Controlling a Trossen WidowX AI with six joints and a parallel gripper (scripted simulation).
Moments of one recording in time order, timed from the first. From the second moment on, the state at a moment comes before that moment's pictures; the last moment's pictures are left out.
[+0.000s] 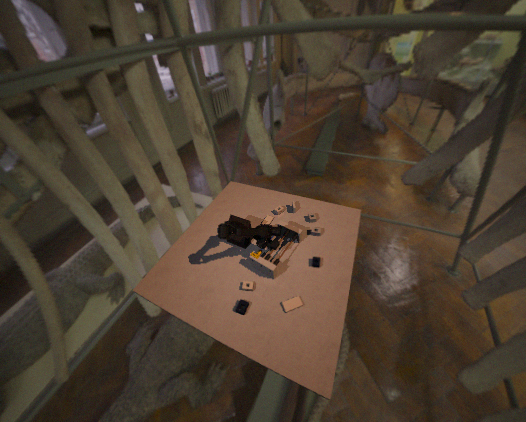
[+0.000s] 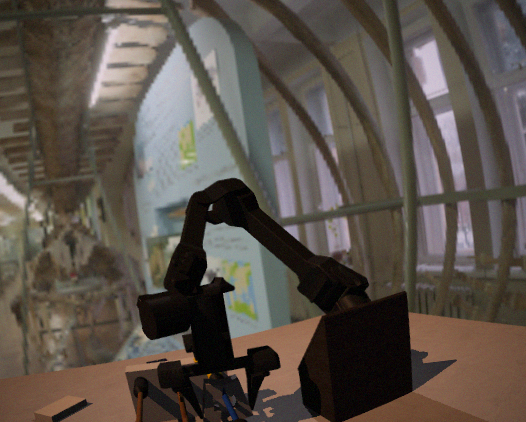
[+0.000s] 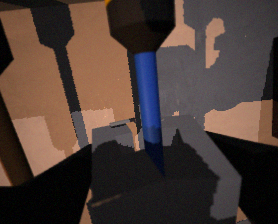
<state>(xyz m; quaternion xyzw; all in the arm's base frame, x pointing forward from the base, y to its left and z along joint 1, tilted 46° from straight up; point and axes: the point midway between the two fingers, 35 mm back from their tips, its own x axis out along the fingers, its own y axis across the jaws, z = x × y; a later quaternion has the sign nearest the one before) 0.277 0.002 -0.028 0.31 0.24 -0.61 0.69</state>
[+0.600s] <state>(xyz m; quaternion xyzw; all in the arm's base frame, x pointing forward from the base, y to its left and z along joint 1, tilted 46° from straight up) 0.277 0.002 -0.028 0.31 0.24 -0.61 0.69</state>
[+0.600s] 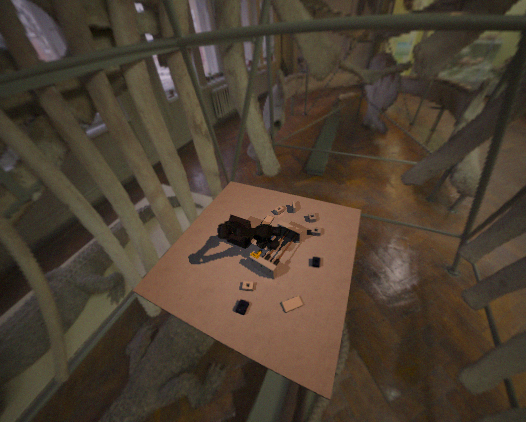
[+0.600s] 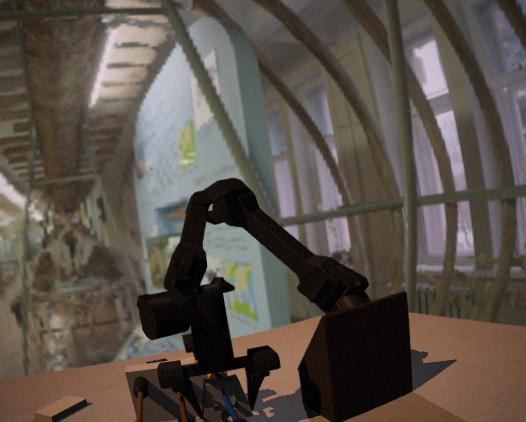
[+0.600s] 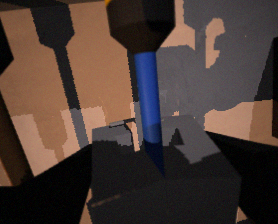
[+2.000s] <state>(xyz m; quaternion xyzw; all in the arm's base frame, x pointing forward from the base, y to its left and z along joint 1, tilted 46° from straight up) 0.277 0.002 -0.028 0.31 0.24 -0.62 0.69</state>
